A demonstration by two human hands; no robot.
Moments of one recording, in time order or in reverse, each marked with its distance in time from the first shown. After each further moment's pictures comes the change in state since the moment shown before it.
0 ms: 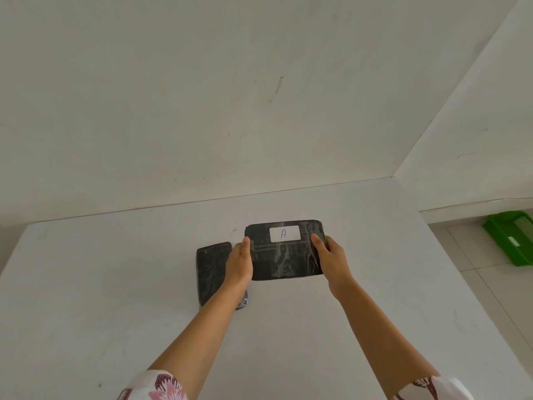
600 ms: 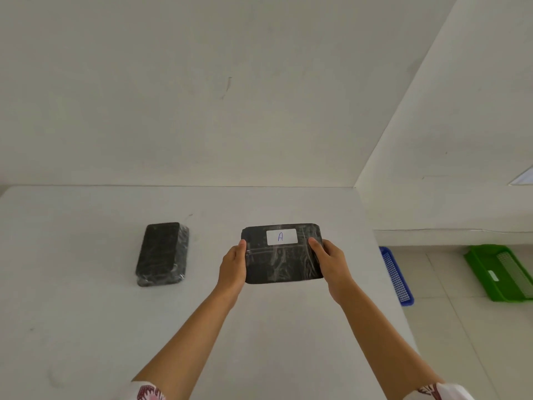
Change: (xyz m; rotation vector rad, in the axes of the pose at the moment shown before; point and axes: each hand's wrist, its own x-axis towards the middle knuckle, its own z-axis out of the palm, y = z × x) left_hand -0.089 0.006 0.140 -0.116 0.067 -0.001; right_hand -0.002 0.007 -0.169 -0.036 -0.114 -0.053
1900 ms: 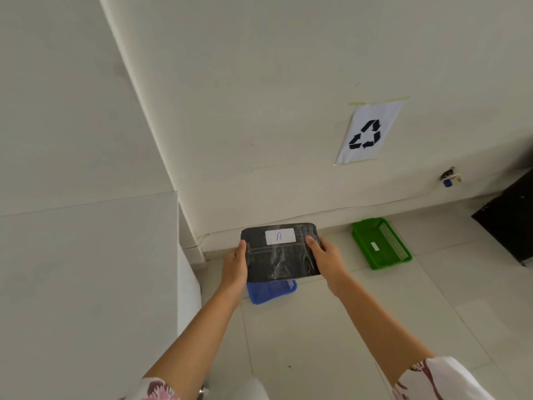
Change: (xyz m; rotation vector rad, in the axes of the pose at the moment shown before) left_hand -0.158 0.047 0.550 -0.027 -0.159 0.014; right_hand 0.040 0.053 -0.565 -0.019 0.189 0.022
